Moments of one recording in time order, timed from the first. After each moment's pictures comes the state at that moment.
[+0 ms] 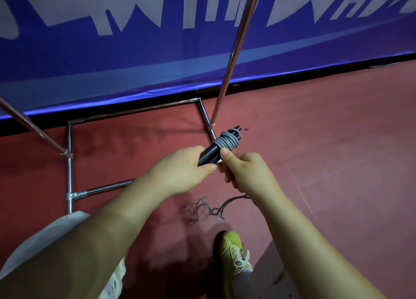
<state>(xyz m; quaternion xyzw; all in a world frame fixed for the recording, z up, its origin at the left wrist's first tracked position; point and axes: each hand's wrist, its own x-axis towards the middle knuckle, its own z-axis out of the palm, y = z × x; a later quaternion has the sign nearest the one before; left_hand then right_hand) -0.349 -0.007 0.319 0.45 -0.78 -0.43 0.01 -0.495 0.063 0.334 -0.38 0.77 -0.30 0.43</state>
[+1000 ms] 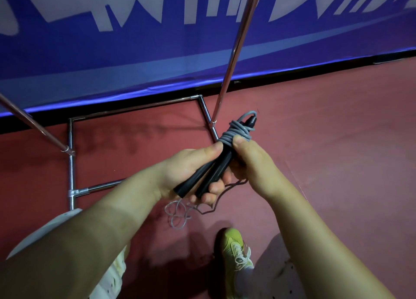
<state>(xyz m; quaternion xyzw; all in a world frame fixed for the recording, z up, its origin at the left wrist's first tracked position) -0.344 0.001 0.338 0.25 -0.41 -0.88 -0.01 -0.497 0.063 0.342 -0.45 0.57 -0.43 0.54</state>
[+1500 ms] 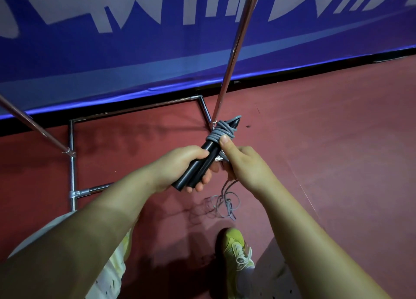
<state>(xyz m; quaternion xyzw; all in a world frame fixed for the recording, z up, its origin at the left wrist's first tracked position) -0.343 -0.008 0.322 0.38 -0.52 -0.76 0.05 -0.494 0.056 0.336 -0.42 0.74 -0.28 0.44</state>
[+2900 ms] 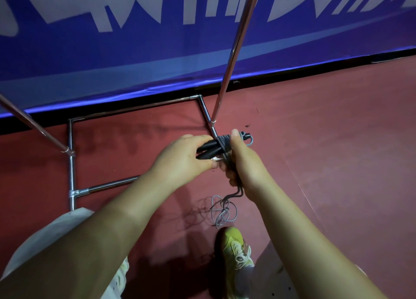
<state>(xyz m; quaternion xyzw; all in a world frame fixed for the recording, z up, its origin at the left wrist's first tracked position) -0.350 -0.014 0.305 0.42 -0.81 -0.38 0.14 -0.484 0.053 0.326 -0.26 0.72 -0.39 0.52</state>
